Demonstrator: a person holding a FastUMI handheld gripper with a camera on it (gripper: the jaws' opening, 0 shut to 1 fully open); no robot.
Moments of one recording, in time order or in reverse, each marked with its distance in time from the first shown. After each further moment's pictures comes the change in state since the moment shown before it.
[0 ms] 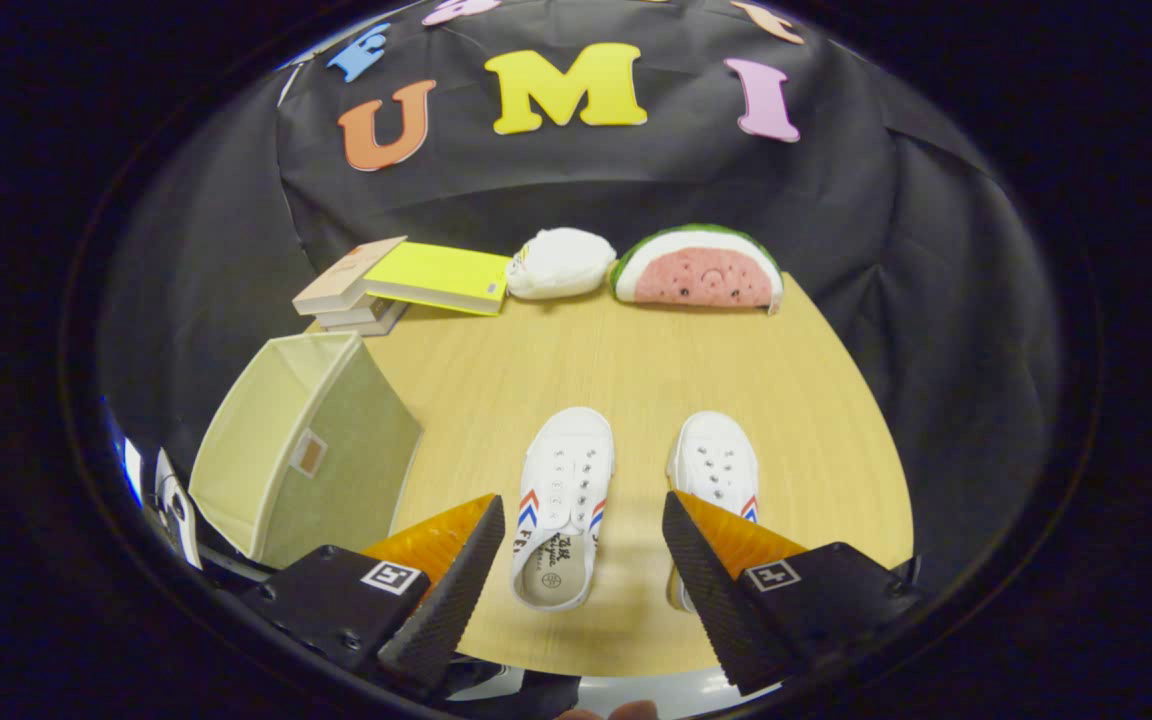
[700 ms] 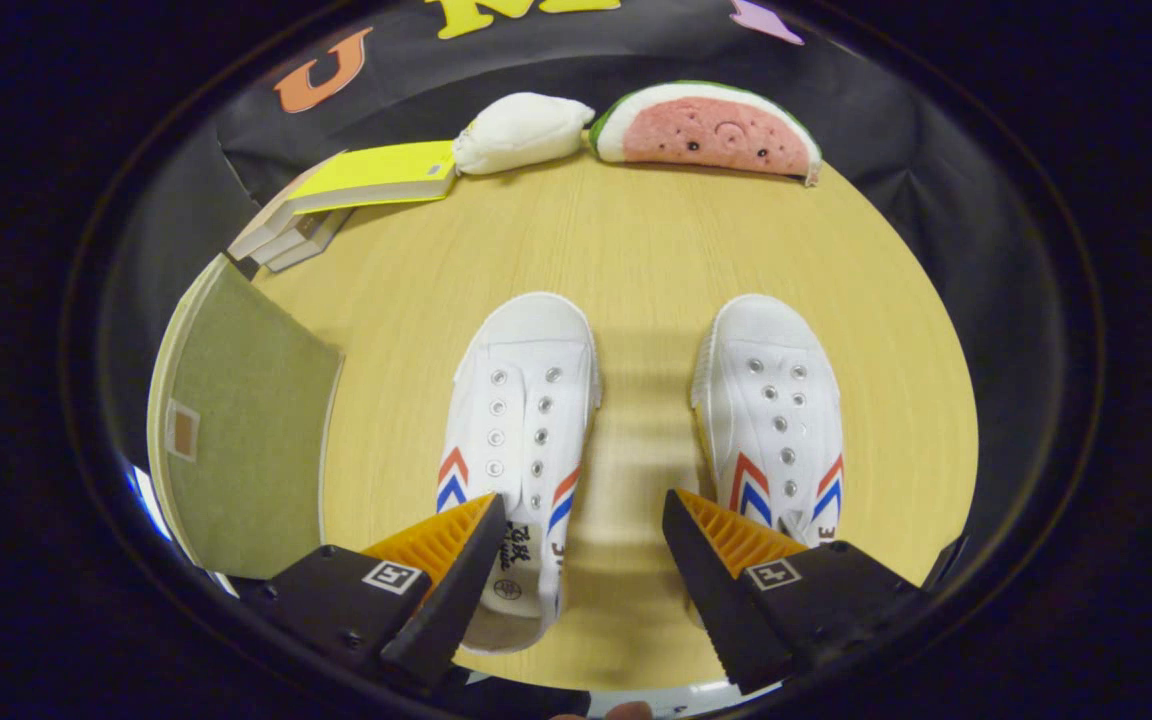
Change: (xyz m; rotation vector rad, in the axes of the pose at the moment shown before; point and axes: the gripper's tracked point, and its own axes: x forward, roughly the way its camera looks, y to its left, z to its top) arm 0.093 -0.020 -0.034 0.051 0.314 0.012
